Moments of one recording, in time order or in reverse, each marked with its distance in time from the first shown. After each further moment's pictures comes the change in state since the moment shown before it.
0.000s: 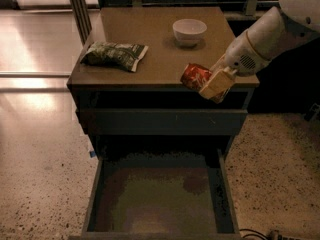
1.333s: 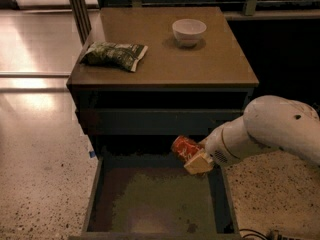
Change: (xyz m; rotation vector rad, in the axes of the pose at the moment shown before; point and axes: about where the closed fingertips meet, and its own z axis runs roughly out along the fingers) arm 0.108 0.116 0.122 0.063 0.047 0.184
